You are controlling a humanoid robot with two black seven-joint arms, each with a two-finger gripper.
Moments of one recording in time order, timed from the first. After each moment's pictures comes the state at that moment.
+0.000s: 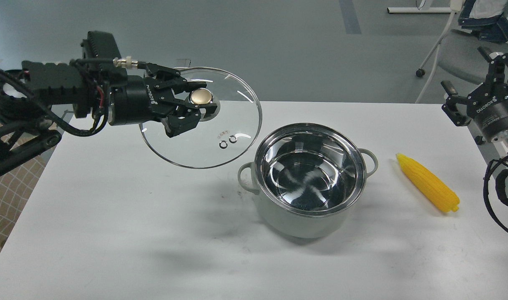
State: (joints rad) left arm -0.87 0.93 -0.45 -1.49 2.00 -0.01 -0.47; right arm 0.69 -0.59 0.69 0.72 -0.20 0.49 0.49
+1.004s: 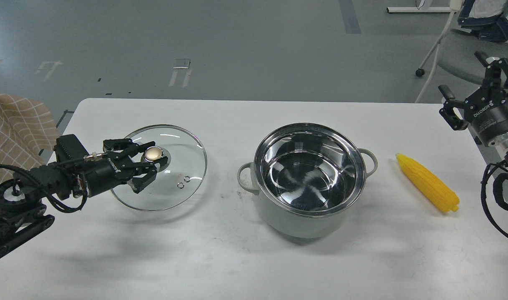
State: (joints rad) left arm -0.52 0.77 -0.46 -1.04 2.07 0.37 -0.48; right arm 0.66 -0.59 0.69 0.72 -0.20 0.49 0.49
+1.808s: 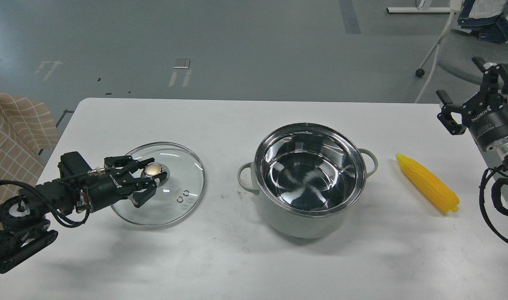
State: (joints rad) left arm -0.46 0.73 -0.46 -1.00 2.06 0.37 -0.49; right arm 0.64 -0.58 0.70 0.74 -0.21 0.49 0.49
